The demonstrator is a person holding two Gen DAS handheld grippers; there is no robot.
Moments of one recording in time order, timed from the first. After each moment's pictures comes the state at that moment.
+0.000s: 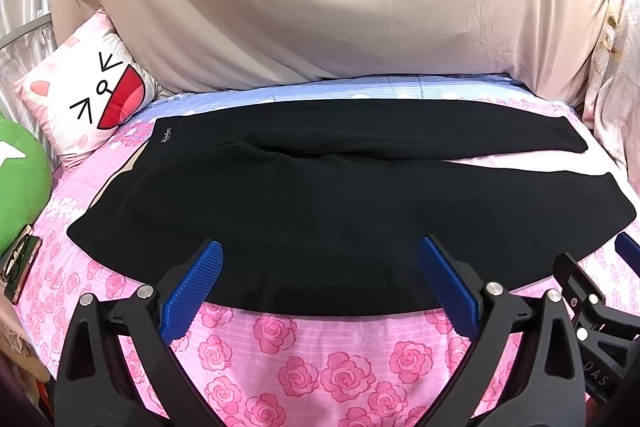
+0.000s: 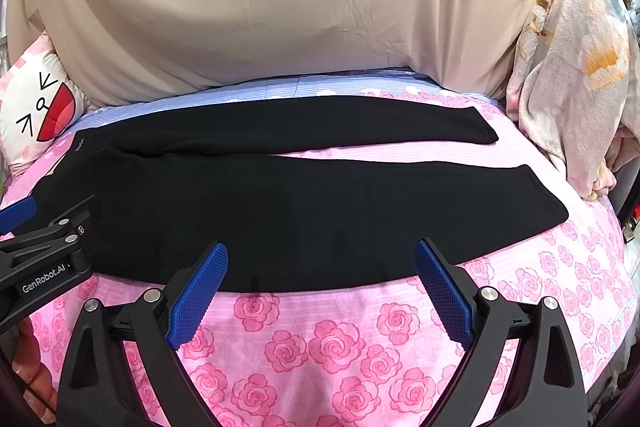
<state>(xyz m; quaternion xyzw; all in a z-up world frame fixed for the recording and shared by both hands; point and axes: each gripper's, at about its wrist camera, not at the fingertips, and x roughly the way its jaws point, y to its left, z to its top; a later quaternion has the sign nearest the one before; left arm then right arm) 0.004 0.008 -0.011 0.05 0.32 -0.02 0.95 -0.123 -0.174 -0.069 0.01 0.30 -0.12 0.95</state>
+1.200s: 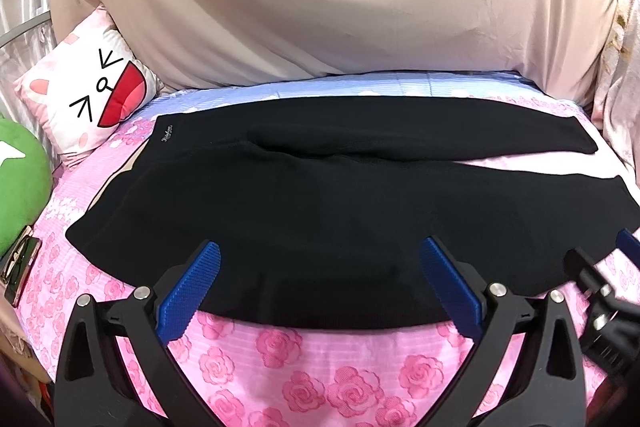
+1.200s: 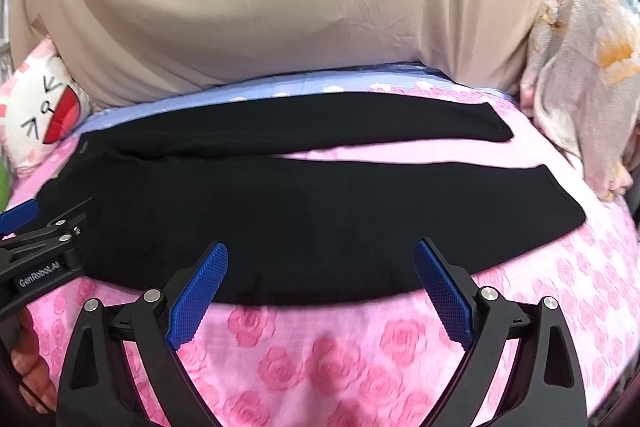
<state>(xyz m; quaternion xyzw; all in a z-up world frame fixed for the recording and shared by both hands) 0.024 0.011 -0.014 0.06 0.33 -0.01 0.94 -0.106 -0.191 -0.074 0.02 0.30 -0.08 0.95</state>
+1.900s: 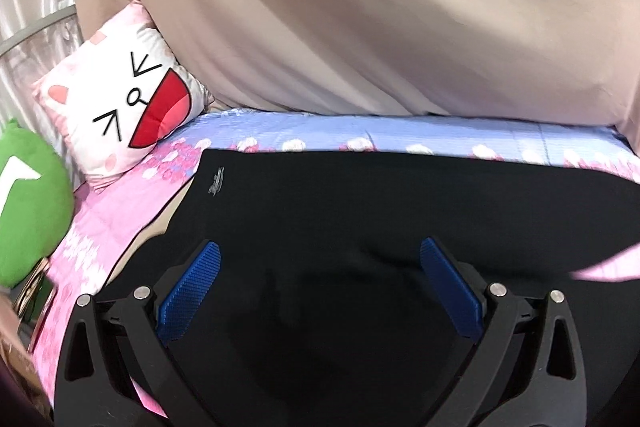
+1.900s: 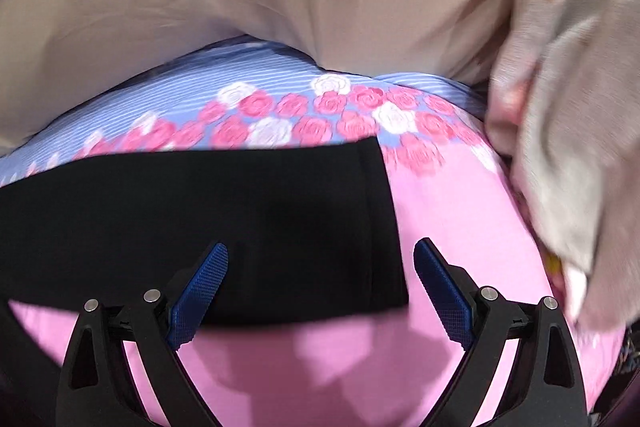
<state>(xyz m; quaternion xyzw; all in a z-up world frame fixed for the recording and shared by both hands) 0.180 0.093 -0.001 0.04 0.32 0.08 0.94 0.141 -0.490 -0.081 0.04 0.40 -0.16 0.90</state>
